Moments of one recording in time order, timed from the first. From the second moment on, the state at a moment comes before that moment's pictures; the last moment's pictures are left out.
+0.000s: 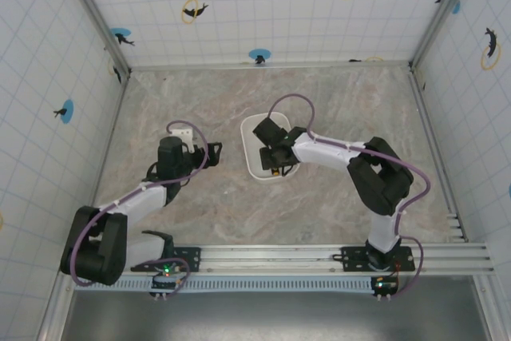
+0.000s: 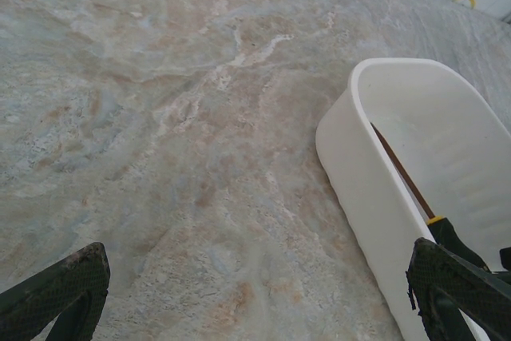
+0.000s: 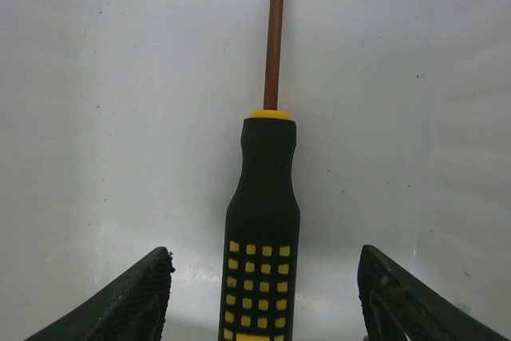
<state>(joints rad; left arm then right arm) -0.26 1.22 0.39 0.29 0.25 -0.34 0.85 1.87 1.27 -0.60 0.15 0.56</state>
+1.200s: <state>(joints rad) -0.15 1.16 0.25 0.73 -0.12 0.04 -0.07 1.19 0.44 0.27 0.06 0.21</state>
